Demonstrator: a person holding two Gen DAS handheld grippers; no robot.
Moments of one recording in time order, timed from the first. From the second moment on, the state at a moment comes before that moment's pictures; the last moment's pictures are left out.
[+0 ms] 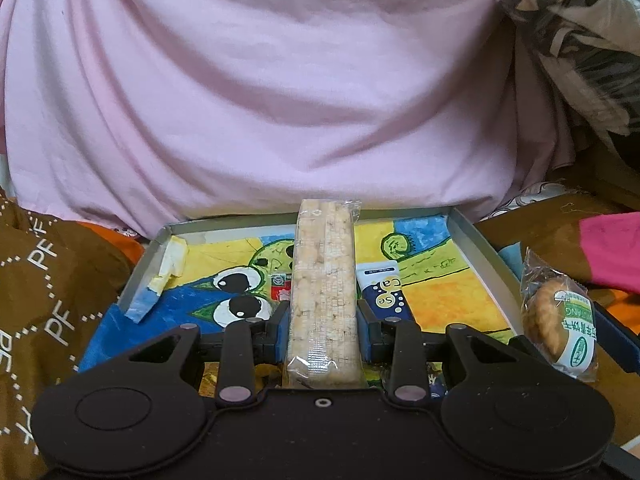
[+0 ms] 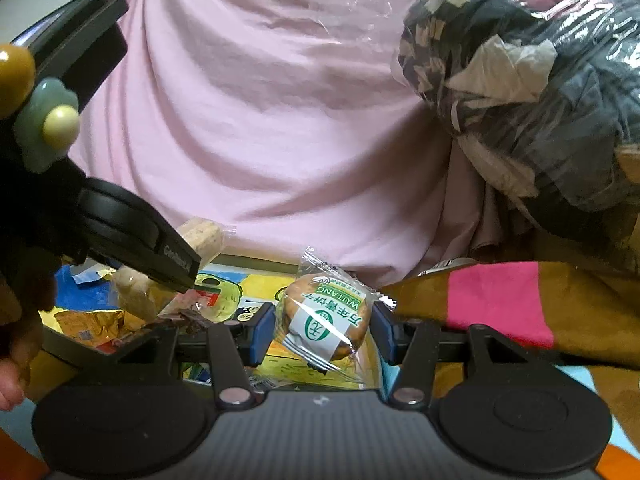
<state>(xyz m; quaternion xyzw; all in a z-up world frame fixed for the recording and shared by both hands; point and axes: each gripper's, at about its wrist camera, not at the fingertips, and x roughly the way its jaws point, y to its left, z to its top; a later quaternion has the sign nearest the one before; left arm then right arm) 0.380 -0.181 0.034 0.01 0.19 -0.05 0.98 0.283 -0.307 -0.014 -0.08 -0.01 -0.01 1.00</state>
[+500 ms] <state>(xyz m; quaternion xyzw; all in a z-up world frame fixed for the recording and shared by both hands) 0.397 -0.182 0.018 0.01 0.20 -0.05 0.98 0.301 -0.310 -0.021 -0.05 0.01 -0.01 1.00</state>
